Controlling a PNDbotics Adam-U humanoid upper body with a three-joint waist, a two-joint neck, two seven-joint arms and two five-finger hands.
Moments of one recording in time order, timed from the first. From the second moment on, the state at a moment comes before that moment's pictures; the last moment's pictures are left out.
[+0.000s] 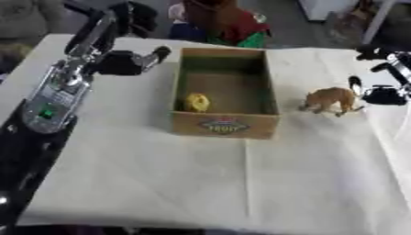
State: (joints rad) left arm -0.45 0.53 -0.07 -1.68 0.01 0.00 -0.09; right arm -0.82 -0.39 0.03 -0.85 0.69 -0.32 0.20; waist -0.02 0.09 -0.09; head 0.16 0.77
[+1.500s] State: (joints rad) left arm -0.34 0.55 -0.02 -1.76 0.05 0.04 -0.06; right arm -0.87 -0.28 0.00 -0.66 0.98 -0.33 0.16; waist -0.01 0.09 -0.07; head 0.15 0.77
